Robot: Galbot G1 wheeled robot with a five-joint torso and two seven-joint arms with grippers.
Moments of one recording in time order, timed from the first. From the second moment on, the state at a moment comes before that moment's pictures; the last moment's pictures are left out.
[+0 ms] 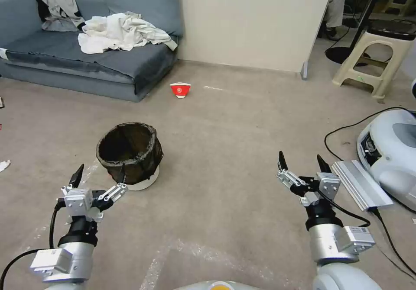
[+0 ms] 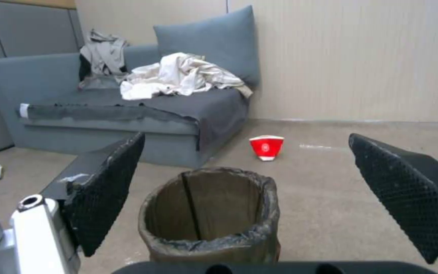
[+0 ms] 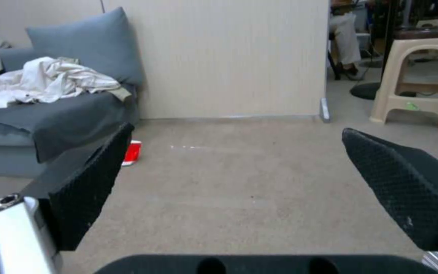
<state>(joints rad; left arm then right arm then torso) 1.89 -1.45 -0.78 -2.35 -0.18 -0.11 0.00 -1.77 1.57 0.50 2.39 0.08 -0.05 0.07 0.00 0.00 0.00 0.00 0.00</state>
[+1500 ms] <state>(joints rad) 1.88 -1.46 -0.80 -2.36 -0.18 -0.13 0.00 -1.74 1.57 0.49 2.37 0.08 -0.05 0.06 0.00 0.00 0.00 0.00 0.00</state>
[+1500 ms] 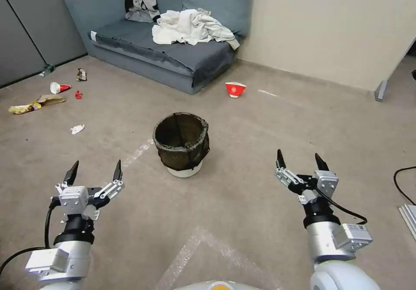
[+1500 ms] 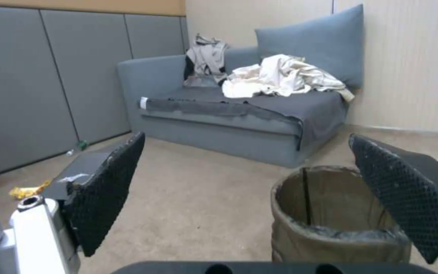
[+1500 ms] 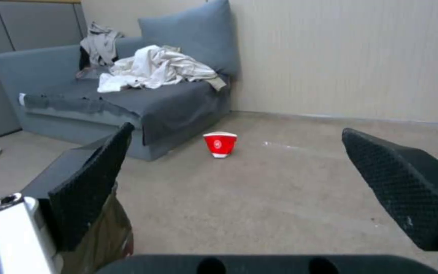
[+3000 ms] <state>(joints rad) 1.53 -1.09 -0.68 -2.15 -0.53 0.35 -0.12 -1.67 1.53 0.49 2.27 0.13 -0.08 0.07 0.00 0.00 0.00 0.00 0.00</state>
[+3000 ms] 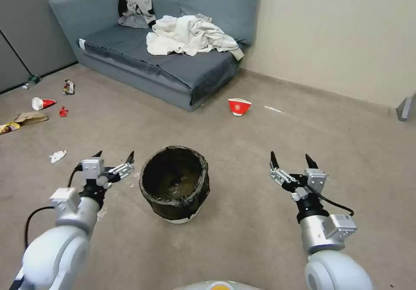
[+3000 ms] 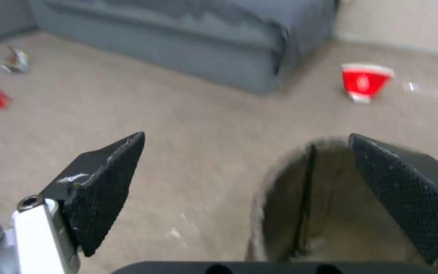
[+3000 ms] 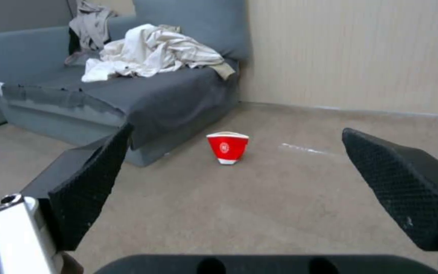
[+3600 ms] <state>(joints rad) 1.23 -1.08 -0.41 -1.93 -0.65 0.66 -0.28 -1.67 1.55 0.52 2.26 0.13 -0.08 0.08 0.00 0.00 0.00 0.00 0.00</state>
